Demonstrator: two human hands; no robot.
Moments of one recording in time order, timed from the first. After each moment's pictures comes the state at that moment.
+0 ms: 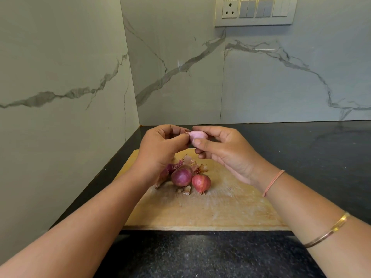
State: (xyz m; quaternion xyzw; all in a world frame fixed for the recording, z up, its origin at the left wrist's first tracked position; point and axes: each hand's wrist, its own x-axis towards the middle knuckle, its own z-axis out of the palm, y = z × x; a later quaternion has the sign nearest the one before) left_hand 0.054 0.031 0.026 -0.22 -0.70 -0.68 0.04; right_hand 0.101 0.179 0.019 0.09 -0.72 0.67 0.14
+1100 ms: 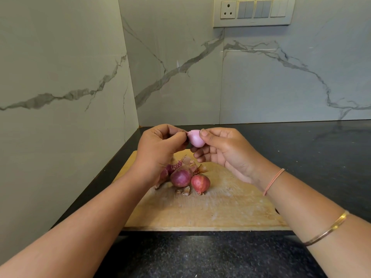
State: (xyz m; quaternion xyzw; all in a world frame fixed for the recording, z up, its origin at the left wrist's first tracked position) left_hand 0.053 0.033 0.024 -0.23 -0.68 -0.70 0.07; right_hand 0.103 0.179 0.025 0.09 -0.69 0.71 0.10
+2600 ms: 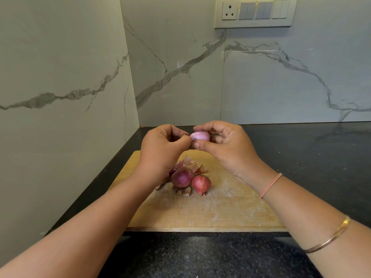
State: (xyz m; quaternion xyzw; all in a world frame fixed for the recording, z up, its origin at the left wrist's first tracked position) left_hand 0.059 0.035 0.027 -0.22 -0.74 -0.62 0.14; right_hand 0.102 0.172 0.023 0.09 -0.77 0.57 0.27
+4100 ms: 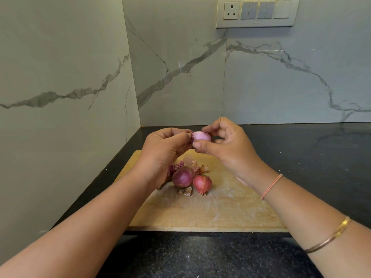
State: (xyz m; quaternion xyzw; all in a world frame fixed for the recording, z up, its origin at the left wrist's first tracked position) left_hand 0.064 0.037 0.031 -0.18 -0.58 -0.79 -0.05; right_hand 0.101 0.171 0.022 0.07 -0.74 0.62 0.25
